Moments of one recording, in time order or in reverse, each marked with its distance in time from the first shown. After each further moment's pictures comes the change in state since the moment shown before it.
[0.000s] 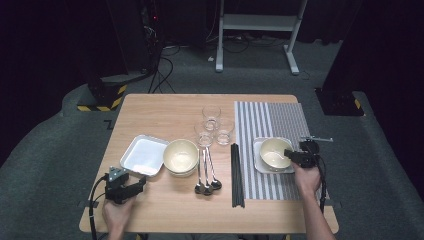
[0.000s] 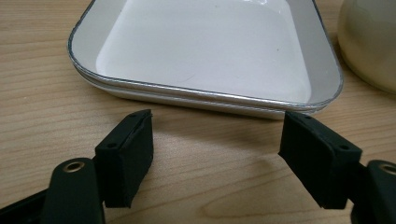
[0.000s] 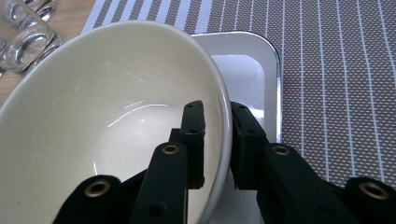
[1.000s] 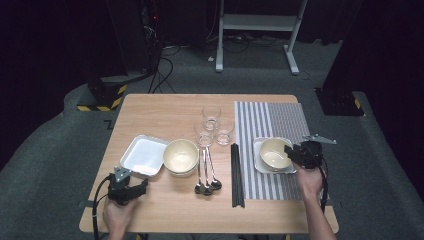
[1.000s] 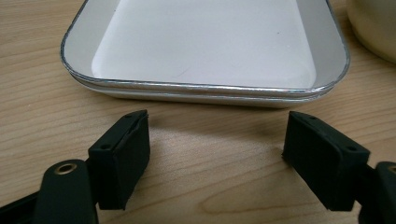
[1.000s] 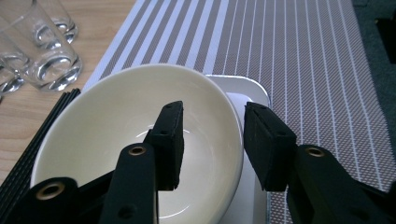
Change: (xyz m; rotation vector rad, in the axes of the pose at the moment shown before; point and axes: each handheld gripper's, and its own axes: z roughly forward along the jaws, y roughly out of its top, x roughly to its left) left arm -0.010 0.000 0.003 0.037 0.063 0.098; right arm 0.018 0.001 -0.030 -0.156 -0.052 -0.111
